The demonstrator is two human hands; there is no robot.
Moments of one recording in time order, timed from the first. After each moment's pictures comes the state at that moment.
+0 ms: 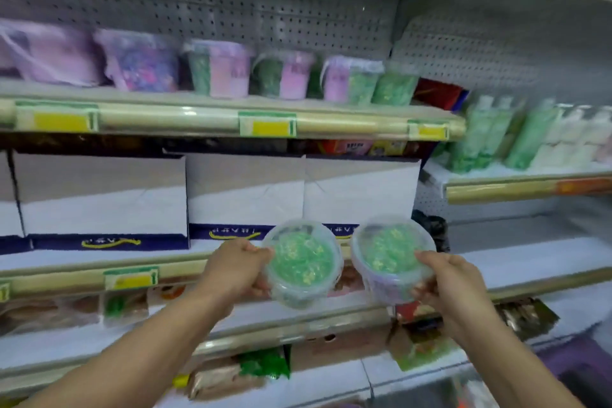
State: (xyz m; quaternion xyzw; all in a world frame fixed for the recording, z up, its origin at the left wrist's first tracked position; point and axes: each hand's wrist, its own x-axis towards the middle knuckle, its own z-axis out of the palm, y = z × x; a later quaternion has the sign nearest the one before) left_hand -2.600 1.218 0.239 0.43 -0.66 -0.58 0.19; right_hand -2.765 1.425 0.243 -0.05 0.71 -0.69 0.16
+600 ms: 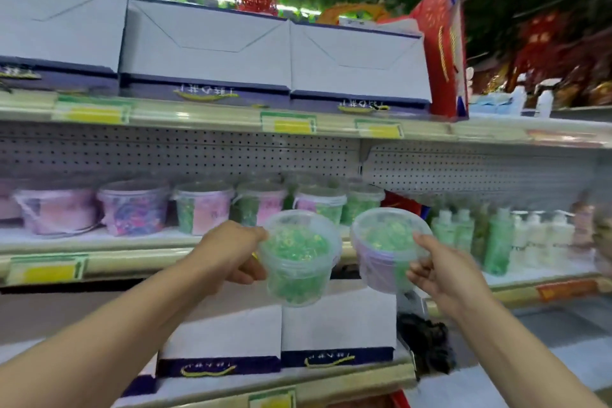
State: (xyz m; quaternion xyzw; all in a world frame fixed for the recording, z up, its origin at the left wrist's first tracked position) left_hand -2.657 1.204 0.437 0.34 -0.74 -0.52 0.26; right_hand -2.827 1.401 0.419 -0.10 0.59 -0.79 0.13
